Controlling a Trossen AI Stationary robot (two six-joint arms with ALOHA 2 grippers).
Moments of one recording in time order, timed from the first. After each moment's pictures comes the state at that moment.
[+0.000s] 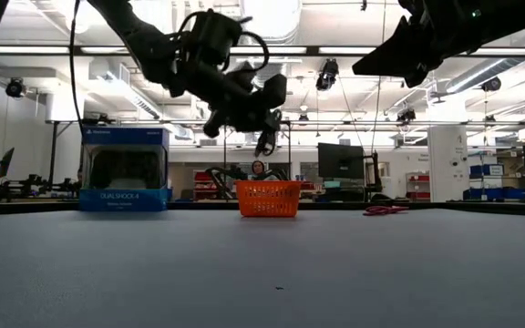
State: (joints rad) left arm 0.26 1.75 0.99 0.50 -0.48 -0.35; right arm 0.21 1.04 0.49 0.27 0.47 0.08
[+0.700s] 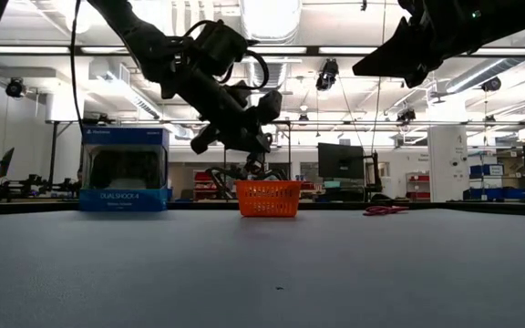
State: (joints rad) left arm 0.25 1.75 0.99 0.28 -0.48 -0.57; right arm 0.21 1.04 0.49 0.26 0.47 0.07
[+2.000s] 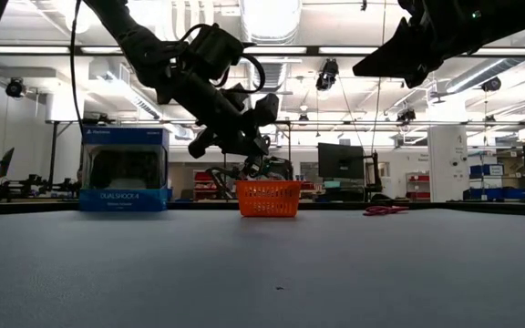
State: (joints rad) left arm 0.25 1.75 0.94 0.34 -0.47 -0.57; right arm 0.21 1.04 0.49 0.26 0.47 0.07
